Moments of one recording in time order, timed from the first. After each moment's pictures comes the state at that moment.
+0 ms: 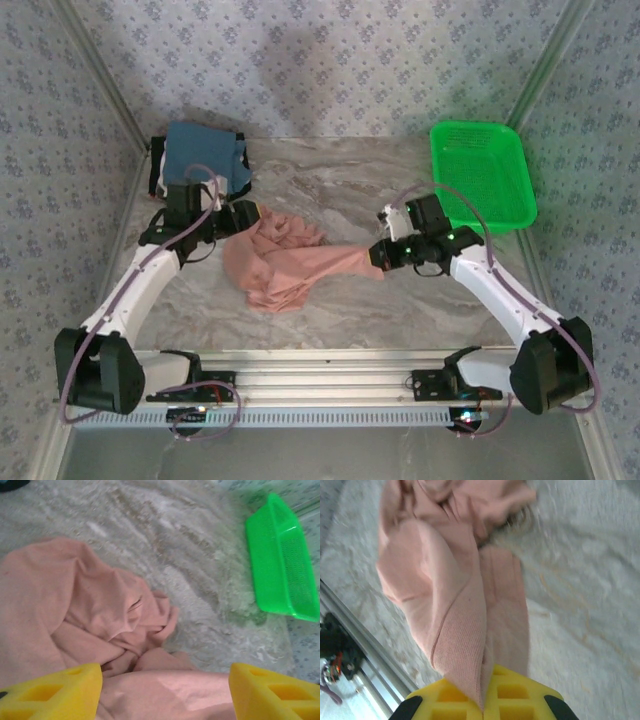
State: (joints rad) left arm -0.19 1.24 0.94 -0.40 0.44 -0.54; right arm 0.40 1.21 0.92 -0.70 -0.49 0.17
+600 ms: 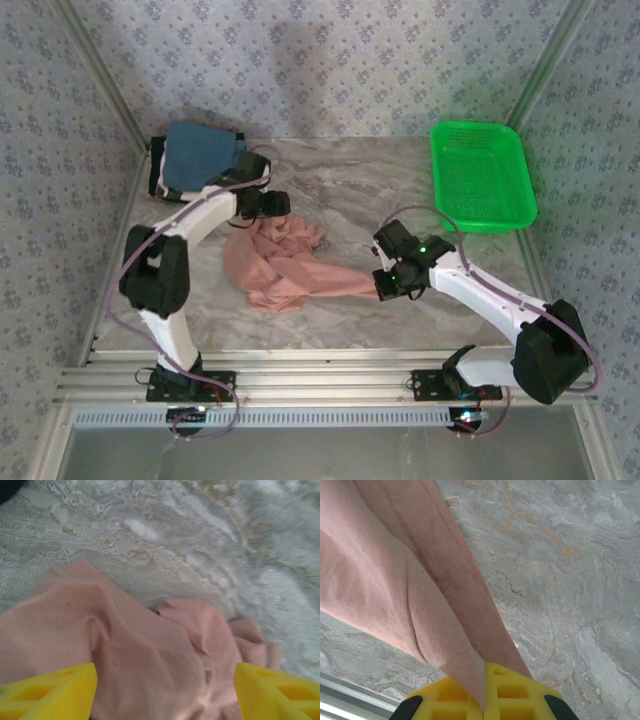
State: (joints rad) left arm -0.38 1.88 1.45 -0.62 0.06 -0.40; right arm 0.62 1.28 0.90 -0.90 -0.04 0.30
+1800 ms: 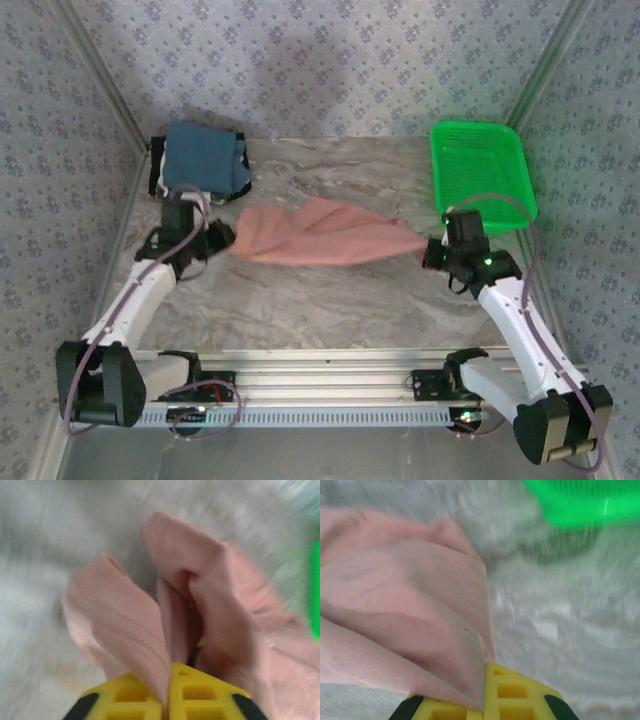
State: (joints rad) left arm -0.13 1.14 0.72 -0.42 0.31 -0.63; right arm 0.21 0.95 0.80 -0.79 0.06 0.36
